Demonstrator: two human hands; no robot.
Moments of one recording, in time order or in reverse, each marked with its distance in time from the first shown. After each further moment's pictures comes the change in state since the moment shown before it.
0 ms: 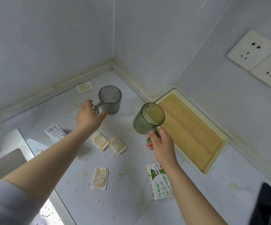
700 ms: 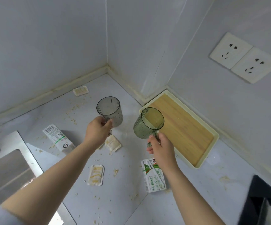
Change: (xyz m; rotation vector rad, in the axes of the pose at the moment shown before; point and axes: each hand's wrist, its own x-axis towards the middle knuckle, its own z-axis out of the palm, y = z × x) left_hand -0.059 0.008 0.023 -0.241 -0.132 0.038; right_hand -0.033 0.004 -0.027 0.029 0.014 0.007
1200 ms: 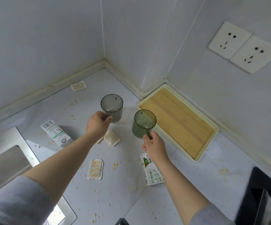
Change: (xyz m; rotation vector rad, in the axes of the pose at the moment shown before) left_hand 0.014 -0.006 0.012 0.225 -0.012 -0.009; right_hand 0.016 0.036 0.019 -0.120 -0.061 0.117
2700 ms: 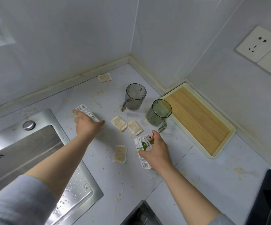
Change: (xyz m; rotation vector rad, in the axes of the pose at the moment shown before) left_hand -0.035 -0.092 -0.075 -0.119 0.191 -0.379; right_hand -0.071 -0.017 0.065 -0.342 -0.100 -0.063
